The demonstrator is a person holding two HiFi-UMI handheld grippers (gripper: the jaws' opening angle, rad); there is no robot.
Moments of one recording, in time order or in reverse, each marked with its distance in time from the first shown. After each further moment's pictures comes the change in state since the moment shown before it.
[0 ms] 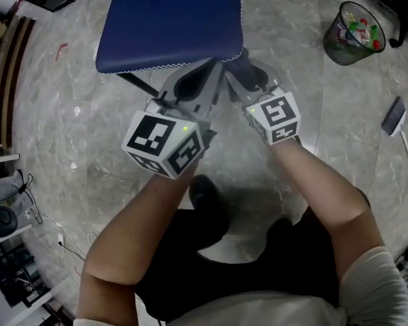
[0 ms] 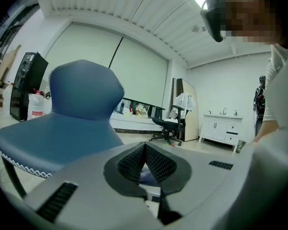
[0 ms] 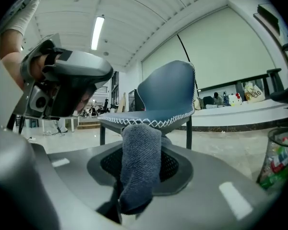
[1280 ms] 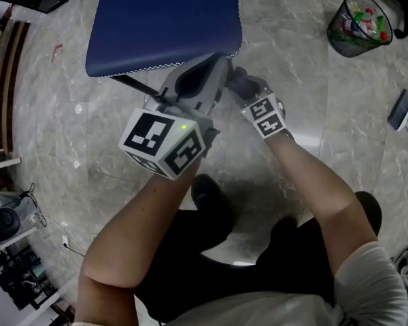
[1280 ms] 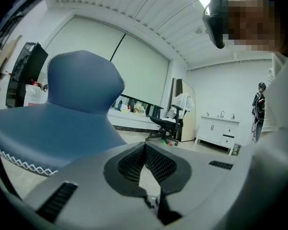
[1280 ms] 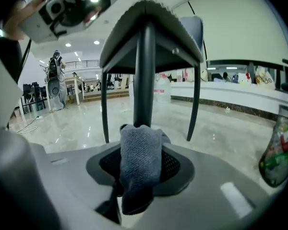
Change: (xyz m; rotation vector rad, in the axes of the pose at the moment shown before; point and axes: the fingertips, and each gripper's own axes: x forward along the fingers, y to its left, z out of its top) left arm 0.023 0.008 -0.023 -0.041 0.009 -0.043; right arm 0.032 -0.001 -0.180 -0.047 0.342 0.063
